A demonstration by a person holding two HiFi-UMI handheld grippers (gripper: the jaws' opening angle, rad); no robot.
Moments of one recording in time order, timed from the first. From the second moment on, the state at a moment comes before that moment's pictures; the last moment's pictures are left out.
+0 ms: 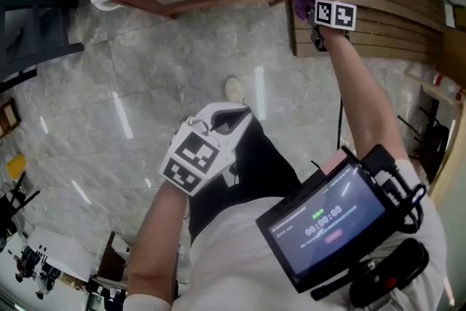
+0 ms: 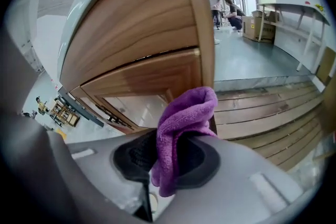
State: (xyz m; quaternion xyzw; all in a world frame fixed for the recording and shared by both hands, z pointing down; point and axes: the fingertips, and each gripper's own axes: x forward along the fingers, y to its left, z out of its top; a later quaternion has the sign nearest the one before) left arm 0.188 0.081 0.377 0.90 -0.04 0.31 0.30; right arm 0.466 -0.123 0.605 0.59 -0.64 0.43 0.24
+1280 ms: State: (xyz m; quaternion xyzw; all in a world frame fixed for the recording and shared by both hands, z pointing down) left arm 0.080 0.082 0.369 0.90 -0.14 0.27 0.32; right arm 0.210 -0.182 0.591 0.46 -0.74 0.42 0.25
